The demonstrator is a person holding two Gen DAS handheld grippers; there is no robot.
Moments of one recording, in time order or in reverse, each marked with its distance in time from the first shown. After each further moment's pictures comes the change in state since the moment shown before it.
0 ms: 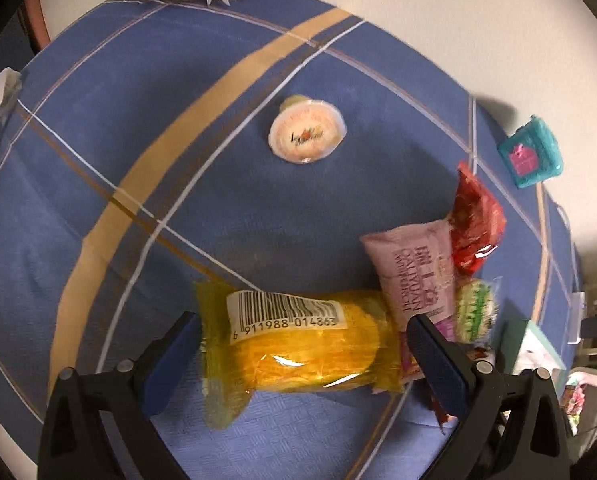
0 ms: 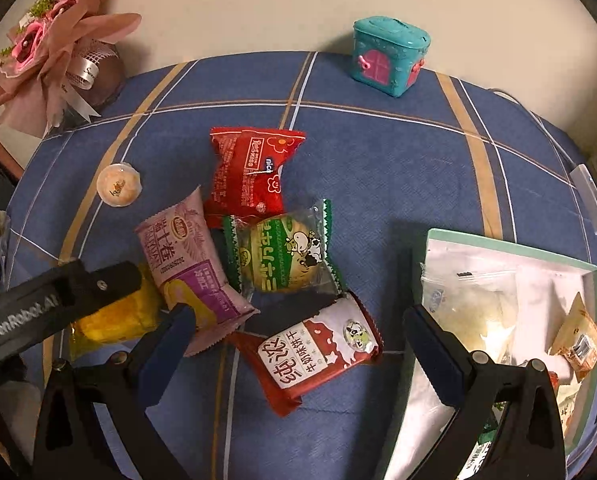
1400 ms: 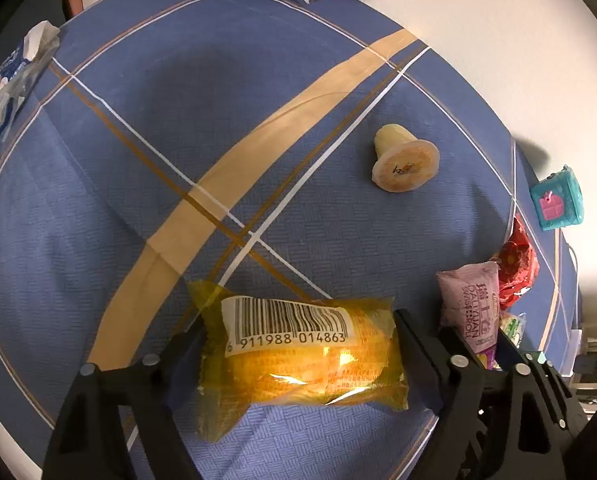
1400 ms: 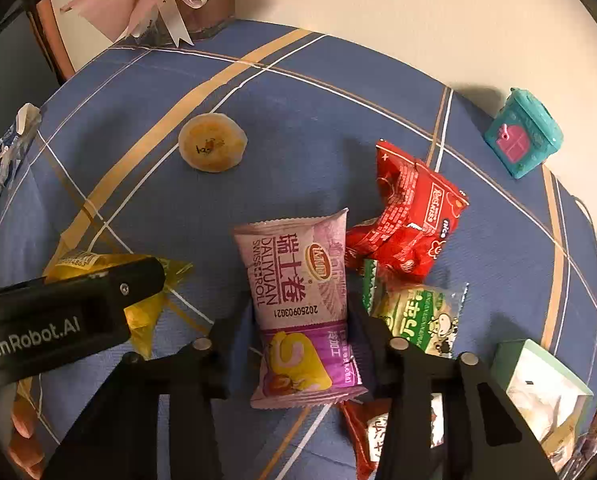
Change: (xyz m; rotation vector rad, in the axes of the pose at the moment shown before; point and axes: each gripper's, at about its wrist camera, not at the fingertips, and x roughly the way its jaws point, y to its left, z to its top) left arm -0.001 0.057 0.014 -0.130 -0.017 -0.029; right arm 0.038 0.090 0.020 -0.358 0.016 0.050
